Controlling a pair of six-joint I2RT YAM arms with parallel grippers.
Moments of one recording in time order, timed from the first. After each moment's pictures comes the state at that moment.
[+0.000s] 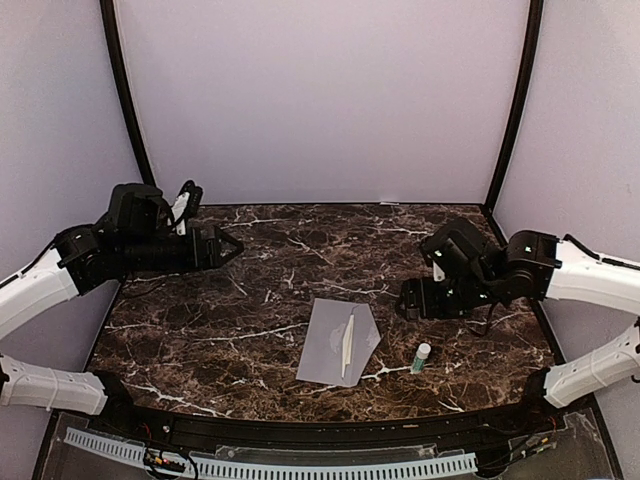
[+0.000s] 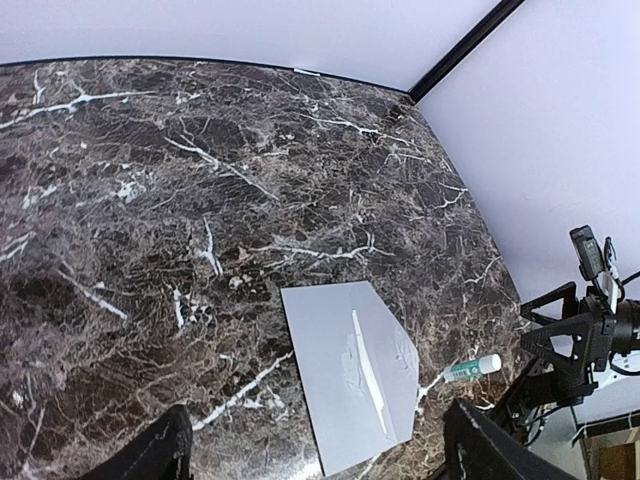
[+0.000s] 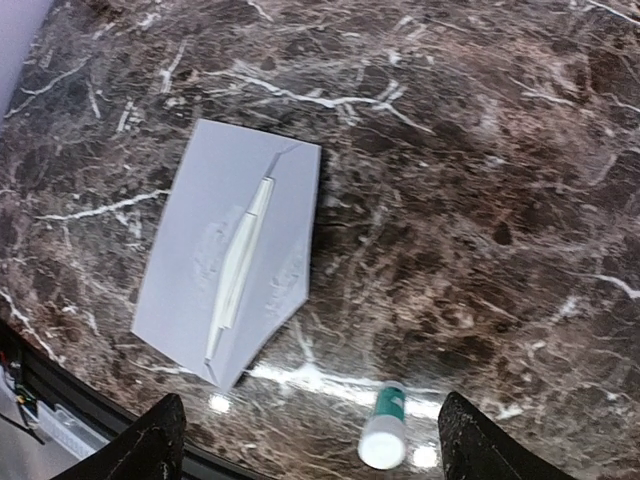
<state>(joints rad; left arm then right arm) -0.65 1.03 0.95 -0.45 0.13 -0.55 1.01 1.19 1.01 -0.79 0.19 0.81</state>
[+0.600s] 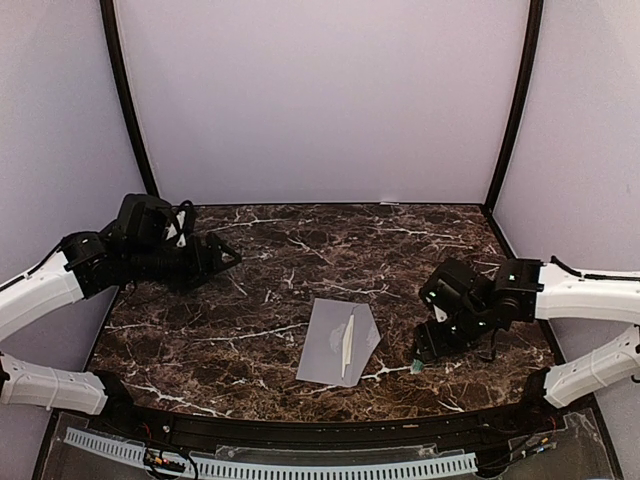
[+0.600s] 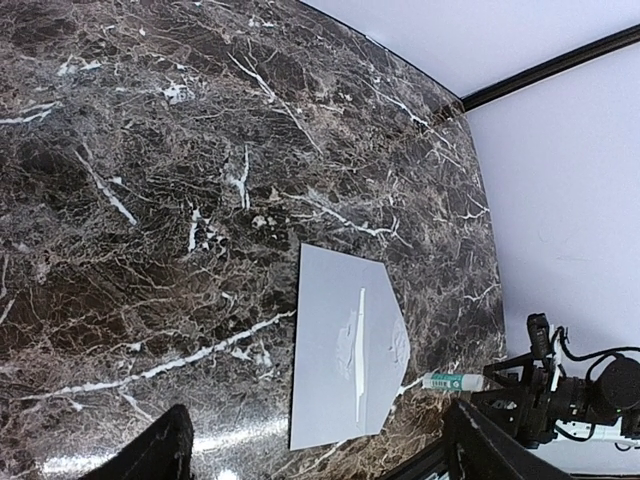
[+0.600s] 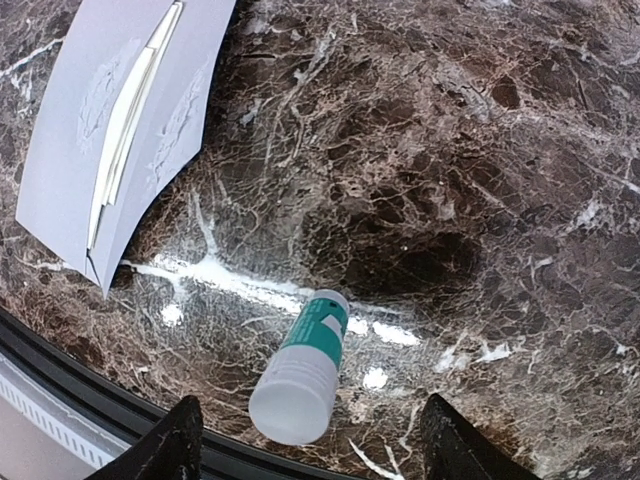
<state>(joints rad) -0.65 1.02 0.91 -0.54 0.10 -0.85 1.00 1.17 0.82 -0.89 0.09 0.73</state>
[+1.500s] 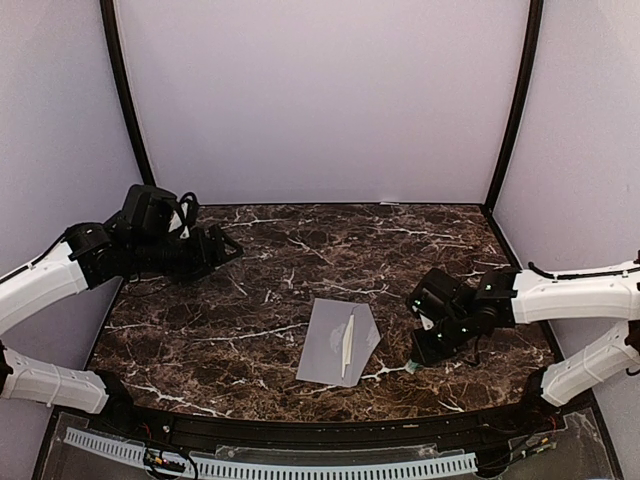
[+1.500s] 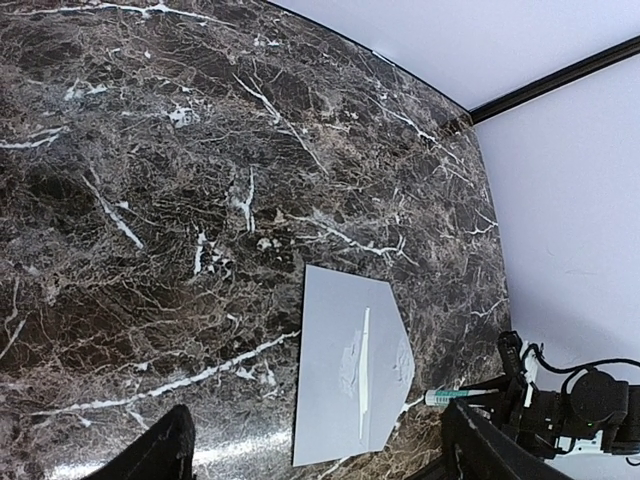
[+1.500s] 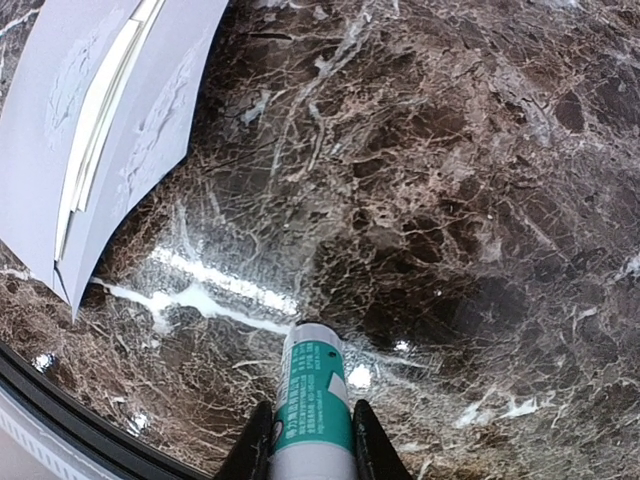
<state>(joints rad) -0.65 1.08 0.98 -0.56 0.05 -0.85 0.98 1.29 0.76 -0.72 0.06 0.65</state>
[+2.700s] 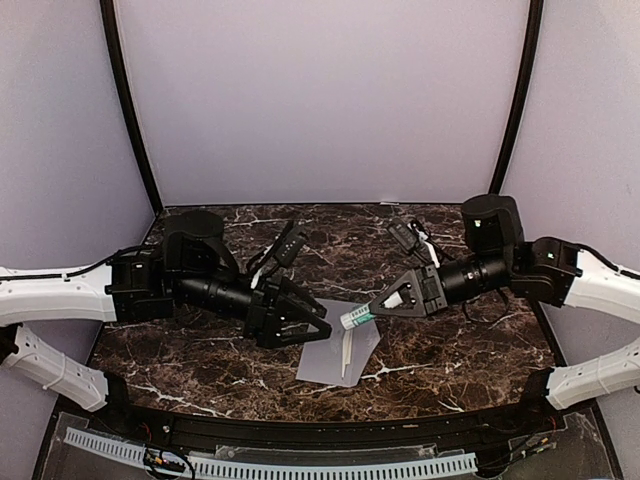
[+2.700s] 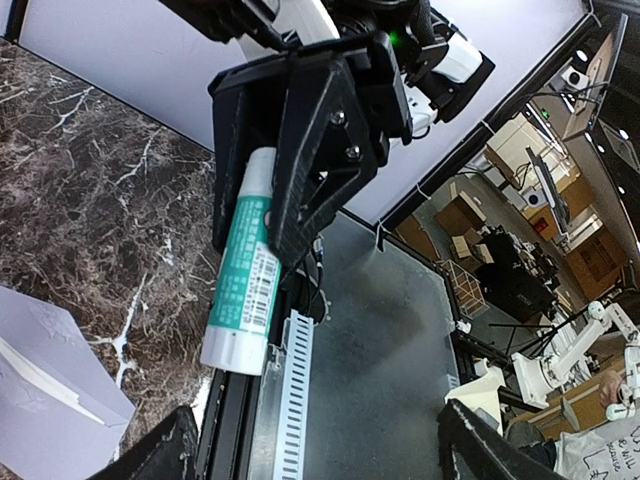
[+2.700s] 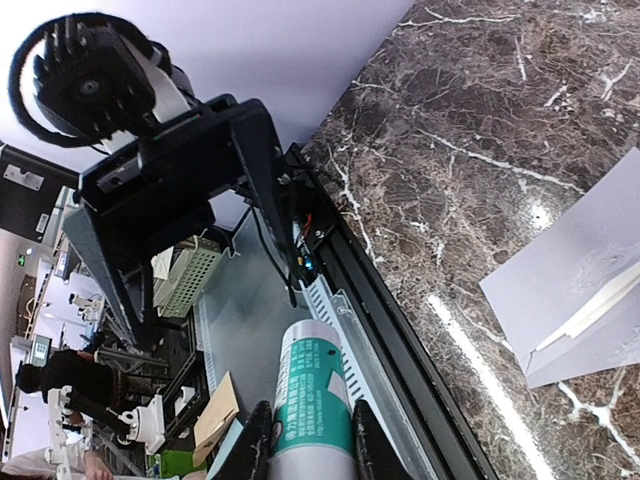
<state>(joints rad) -1.10 1.23 0.95 -0.03 0.56 -0.48 0.95 1.05 0.94 -0.37 -0.62 0.65</state>
